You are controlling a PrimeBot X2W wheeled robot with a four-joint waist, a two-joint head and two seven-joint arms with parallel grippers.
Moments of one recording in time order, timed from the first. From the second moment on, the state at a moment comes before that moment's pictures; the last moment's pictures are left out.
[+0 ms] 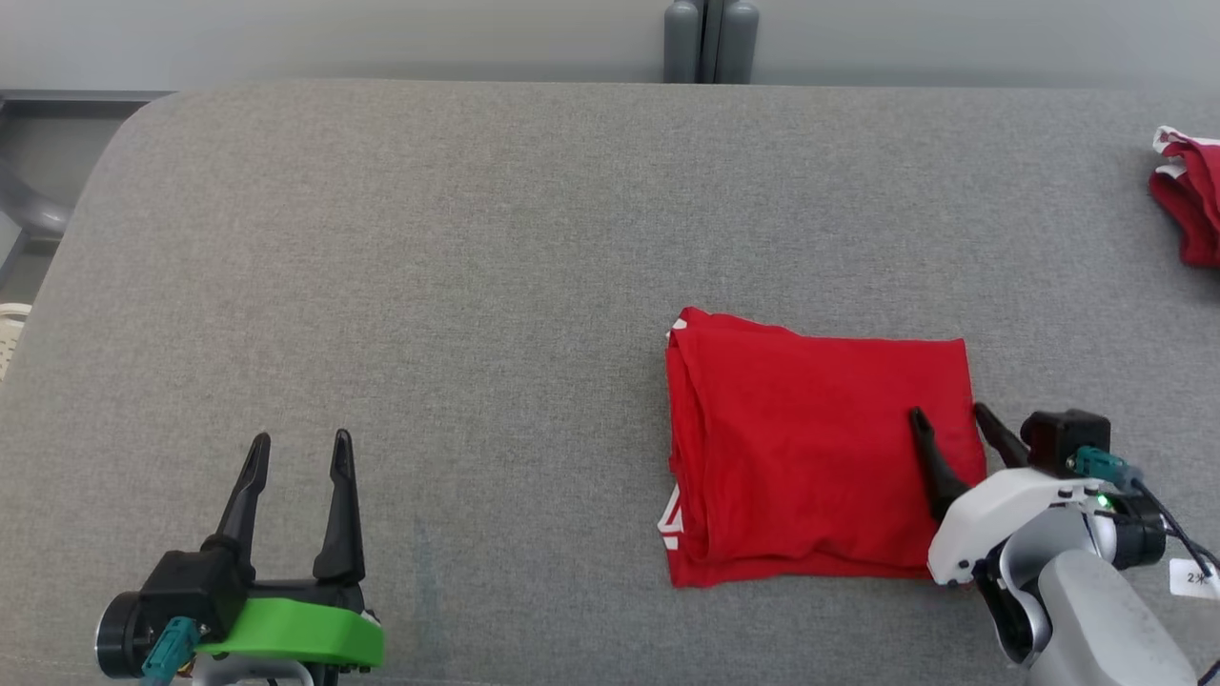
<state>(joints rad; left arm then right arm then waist) -0.02 0.05 0.00 0.14 -0.19 -0.13 -0.26 -0.31 -0.16 0.07 0.61 0.27 0.13 -0.13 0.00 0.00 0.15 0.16</state>
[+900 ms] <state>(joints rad) -0.05 0.05 -0.03 0.13 -0.22 -0.11 -0.26 -0.51 -0.24 0.16 0.70 0.31 0.13 -0.10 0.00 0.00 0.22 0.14</state>
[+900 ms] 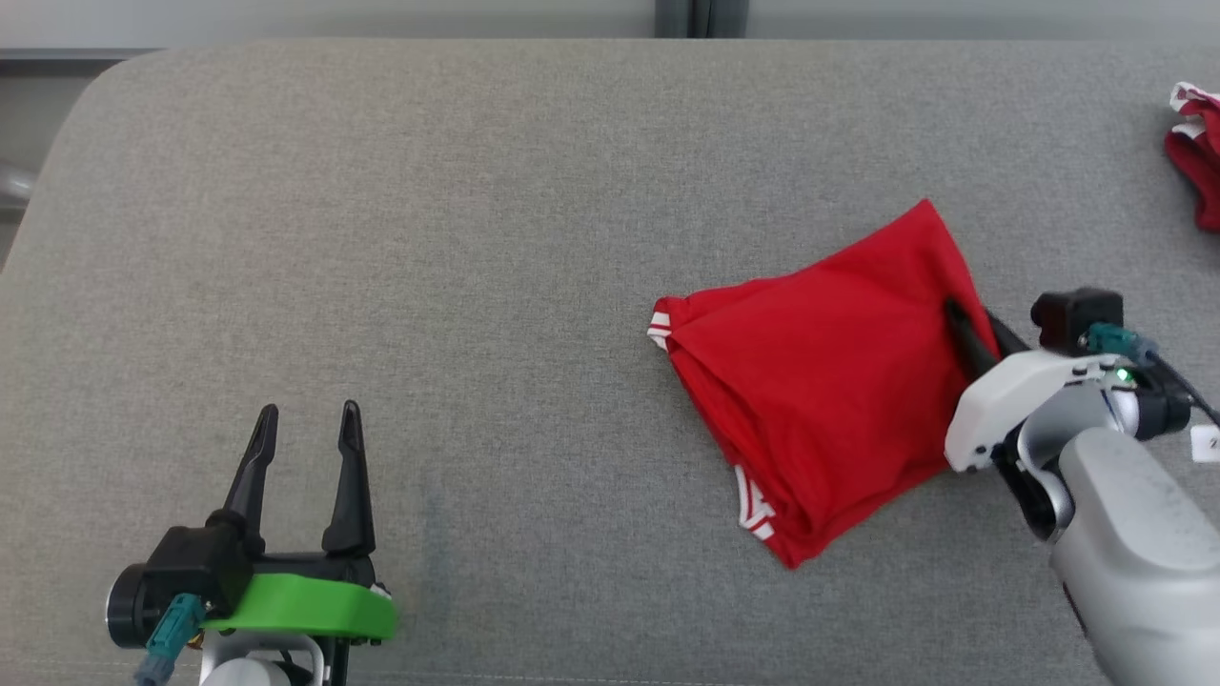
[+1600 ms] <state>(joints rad) -0.25 0.06 -0.07 0.07 -0.14 -0.12 -0.26 -0.96 -0.75 0.24 0.53 0.48 0.13 0.07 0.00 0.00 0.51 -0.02</state>
